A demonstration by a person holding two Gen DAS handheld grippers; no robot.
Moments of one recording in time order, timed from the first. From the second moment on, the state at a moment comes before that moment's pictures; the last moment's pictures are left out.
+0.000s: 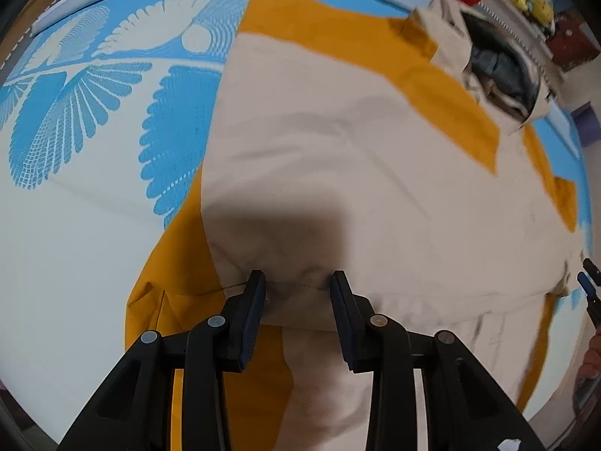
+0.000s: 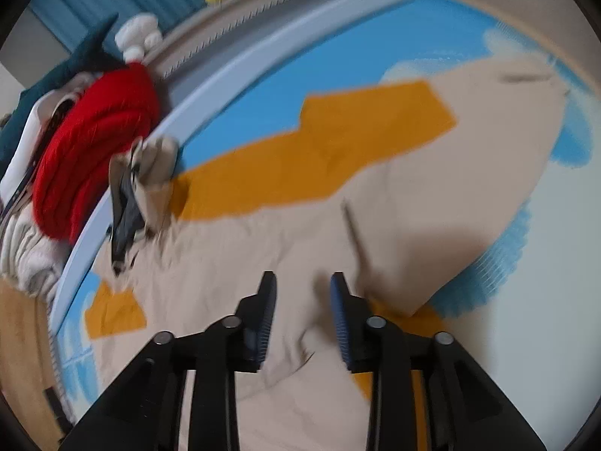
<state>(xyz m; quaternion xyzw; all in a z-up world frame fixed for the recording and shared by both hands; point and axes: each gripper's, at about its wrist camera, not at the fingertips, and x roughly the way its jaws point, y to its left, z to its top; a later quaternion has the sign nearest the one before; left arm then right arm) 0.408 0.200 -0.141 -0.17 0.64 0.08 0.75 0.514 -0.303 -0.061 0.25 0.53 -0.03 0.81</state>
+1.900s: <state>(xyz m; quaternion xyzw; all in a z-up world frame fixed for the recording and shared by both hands) 0.341 0.026 -0.020 -0.05 0.50 0.02 0.86 0.422 -0.469 0.049 0.18 0.32 -0.09 0.93</state>
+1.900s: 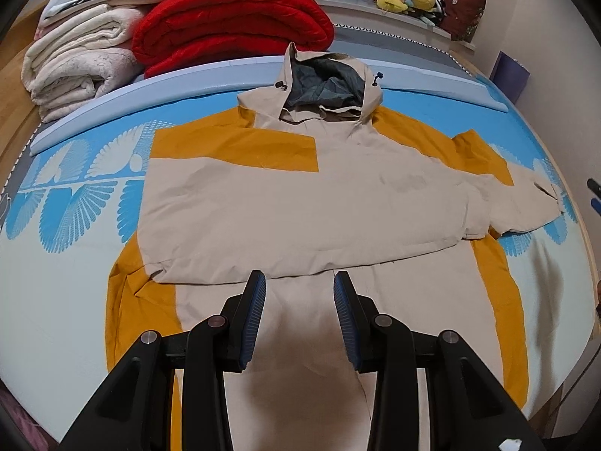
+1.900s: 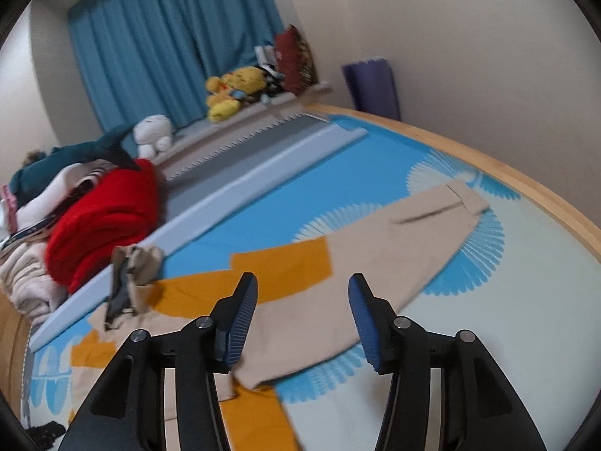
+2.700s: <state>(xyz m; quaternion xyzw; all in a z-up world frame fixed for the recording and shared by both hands) 0.367 0.027 -0.040 -0.05 0.52 0.02 0.85 0.468 -0.686 -0.078 0.33 0.37 -0.21 0.84</state>
